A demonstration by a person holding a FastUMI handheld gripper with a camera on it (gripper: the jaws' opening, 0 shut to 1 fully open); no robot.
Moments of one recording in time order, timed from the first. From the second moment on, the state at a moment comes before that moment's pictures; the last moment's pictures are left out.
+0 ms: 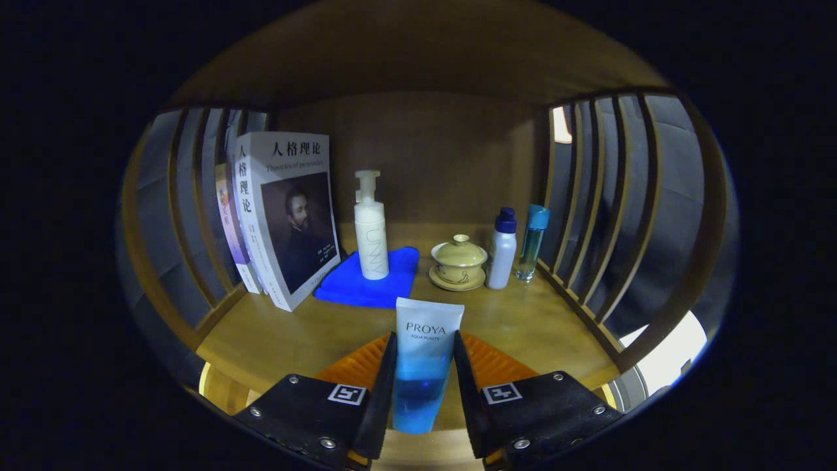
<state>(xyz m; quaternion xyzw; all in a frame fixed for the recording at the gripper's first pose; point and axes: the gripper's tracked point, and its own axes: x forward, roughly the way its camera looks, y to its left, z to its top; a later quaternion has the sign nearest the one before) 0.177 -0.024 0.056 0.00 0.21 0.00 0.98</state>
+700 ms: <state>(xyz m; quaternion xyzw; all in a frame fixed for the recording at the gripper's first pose) 0.125 -0.029 0.105 -0.02 0.10 0.01 0.99</state>
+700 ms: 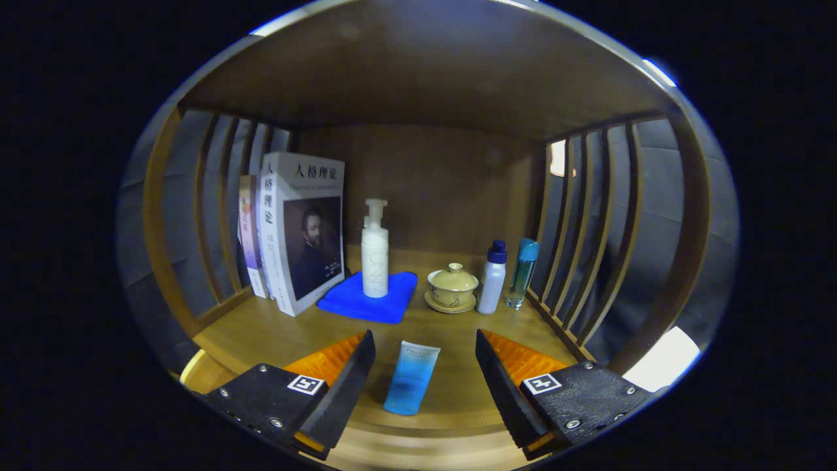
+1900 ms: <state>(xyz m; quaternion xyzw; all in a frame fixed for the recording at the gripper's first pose) -0.105 0.031 0.068 0.03 0.00 0.02 1.00</state>
